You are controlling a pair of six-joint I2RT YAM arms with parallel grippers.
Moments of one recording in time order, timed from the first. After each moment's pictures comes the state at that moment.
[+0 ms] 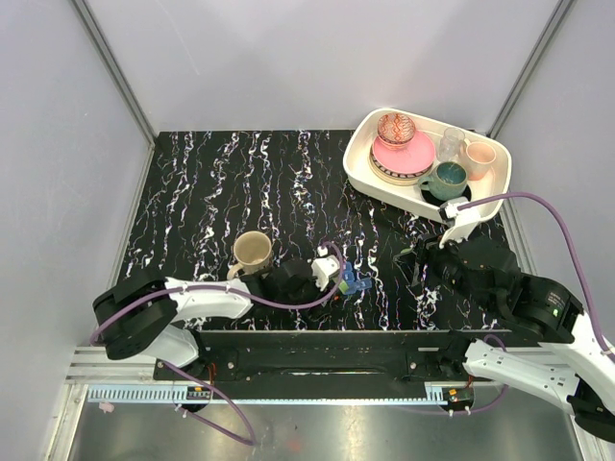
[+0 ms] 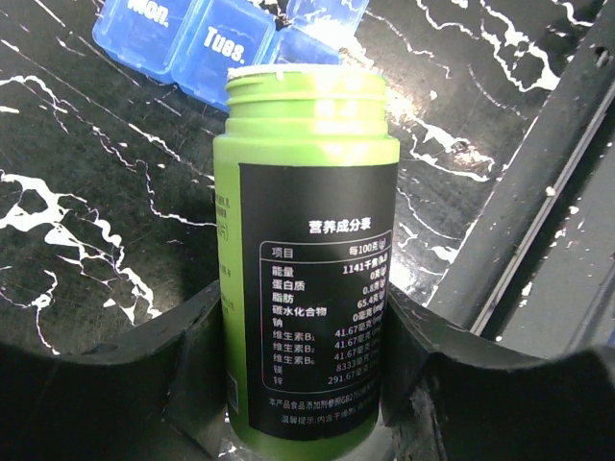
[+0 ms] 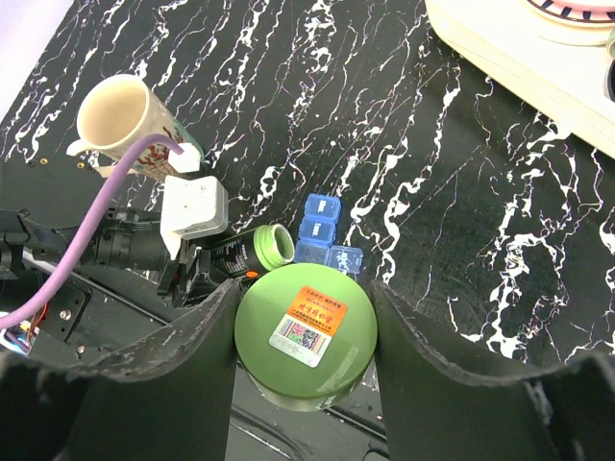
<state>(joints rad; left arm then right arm) -1.05 1.42 0.56 0.16 0.11 -0.19 0.96 0.67 1.14 -0.93 0.38 0.47</state>
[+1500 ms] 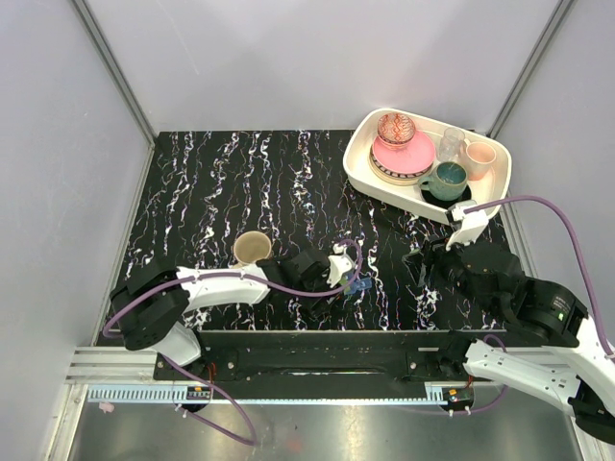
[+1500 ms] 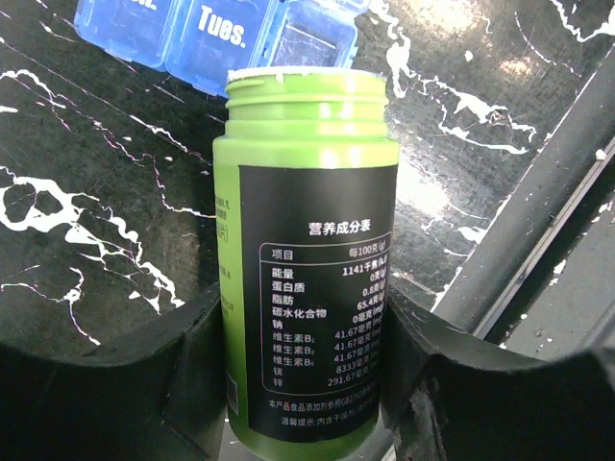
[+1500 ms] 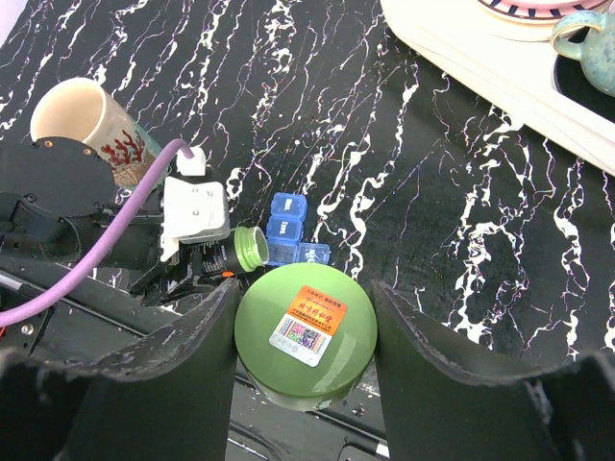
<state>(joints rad) -1.05 1.53 0.80 -0.19 0.09 -0.09 0.96 0.64 1.13 -0.97 0.46 0.46</state>
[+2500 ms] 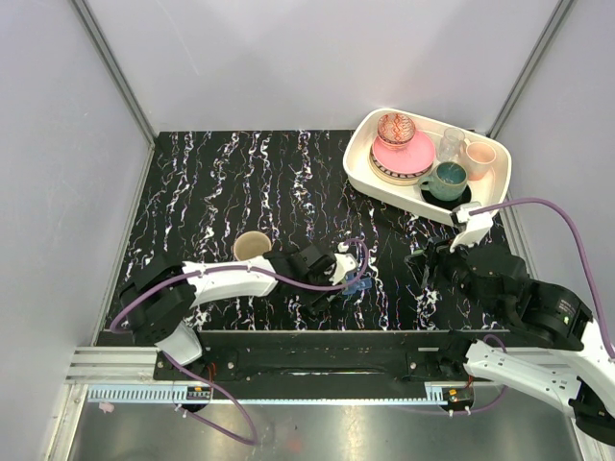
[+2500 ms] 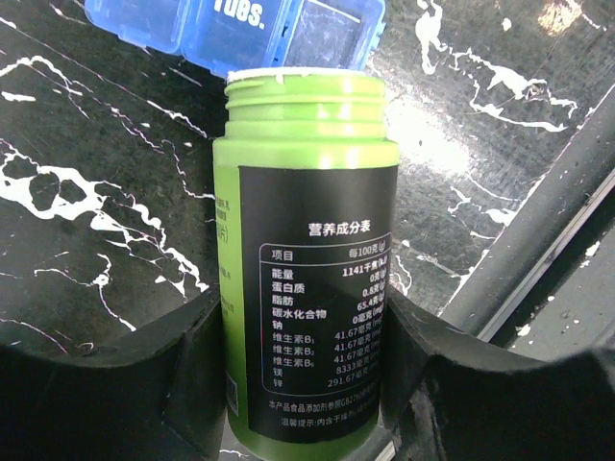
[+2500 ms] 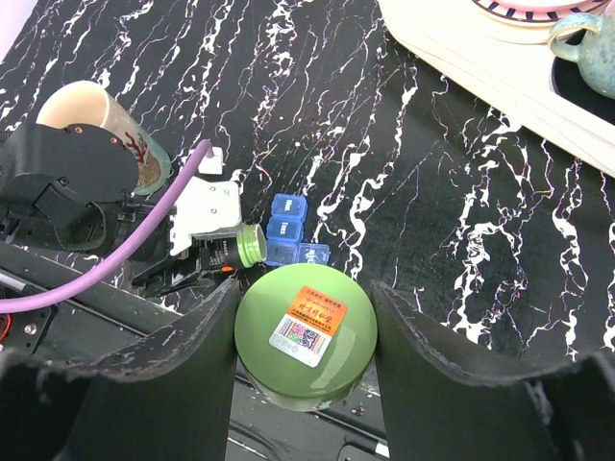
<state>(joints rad) -1.04 1.59 0.90 -0.36 0.08 -0.03 0.96 0.62 1.13 -0.98 0.46 0.46</state>
